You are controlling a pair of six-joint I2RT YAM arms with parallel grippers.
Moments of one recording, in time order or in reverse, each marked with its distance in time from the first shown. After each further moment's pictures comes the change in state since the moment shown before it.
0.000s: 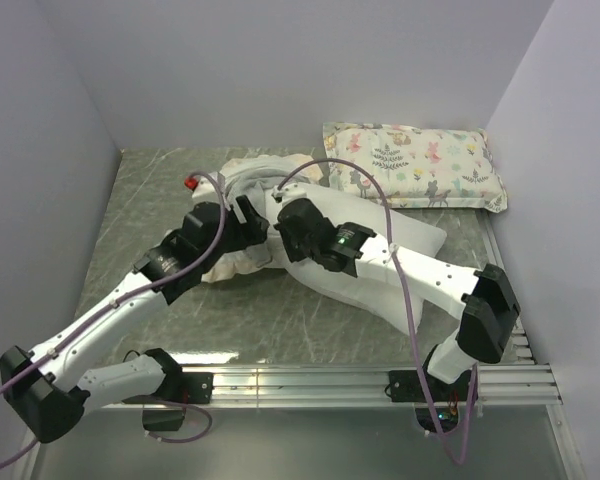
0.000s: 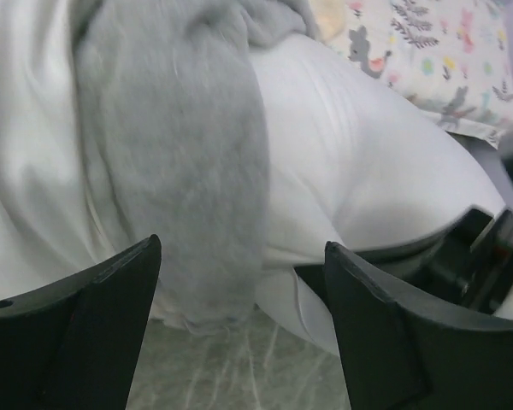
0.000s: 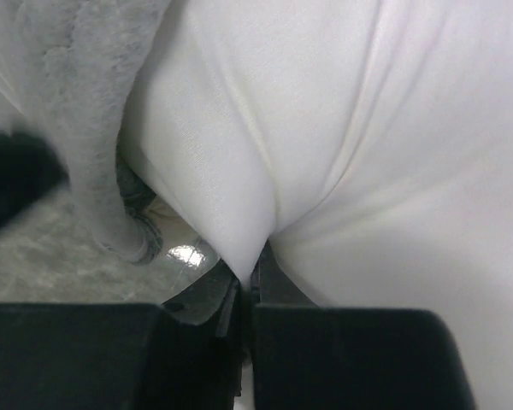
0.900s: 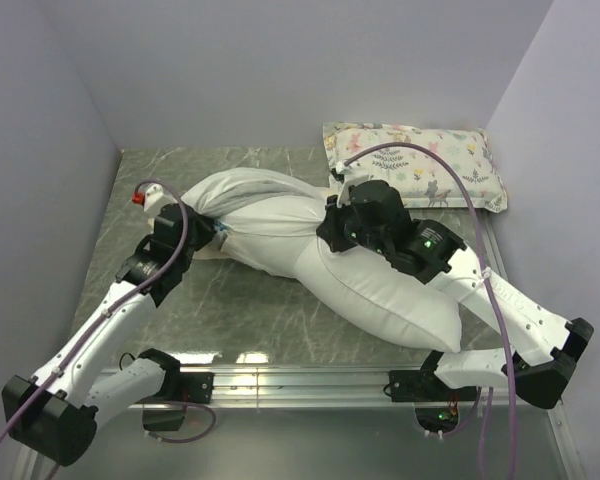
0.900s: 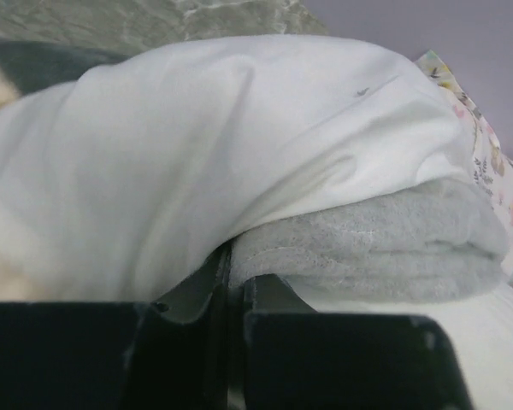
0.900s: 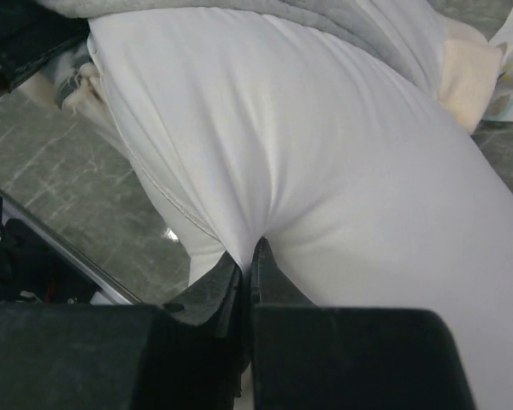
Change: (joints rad) left arm 0.204 -0.103 -0.132 0.019 -0.130 -0.190; right arm -0.137 -0.370 0.032 -0.195 -0.179 0.049
